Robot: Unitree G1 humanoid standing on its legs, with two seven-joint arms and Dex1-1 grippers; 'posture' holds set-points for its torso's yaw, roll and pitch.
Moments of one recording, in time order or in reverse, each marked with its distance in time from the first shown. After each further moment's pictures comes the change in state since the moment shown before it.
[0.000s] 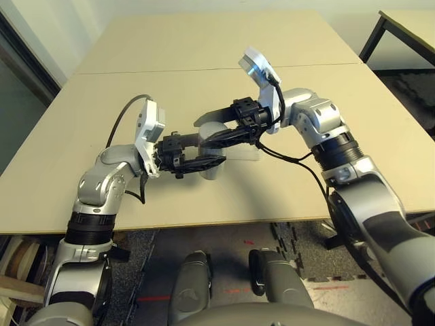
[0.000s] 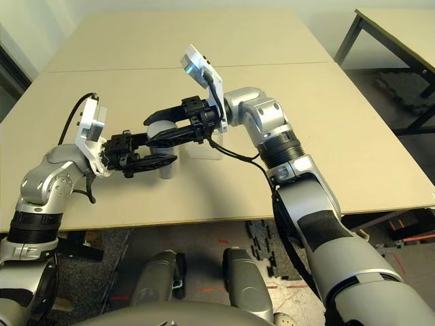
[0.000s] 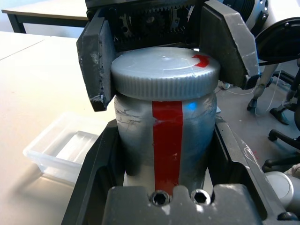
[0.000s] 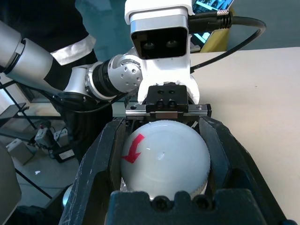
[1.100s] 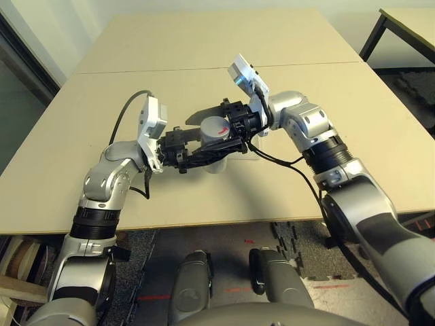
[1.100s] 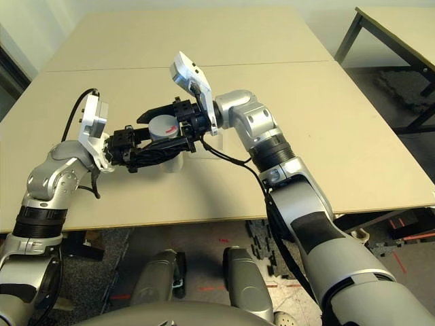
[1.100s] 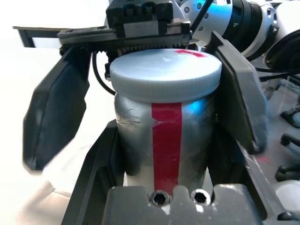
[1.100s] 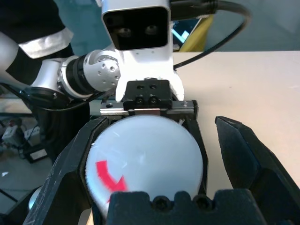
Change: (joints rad) left arm -0.039 -0.022 -0.016 0.051 0.000 -0.078 0.032; right arm -0.013 0.039 -0.036 0.108 -0.074 -0.159 -0.074
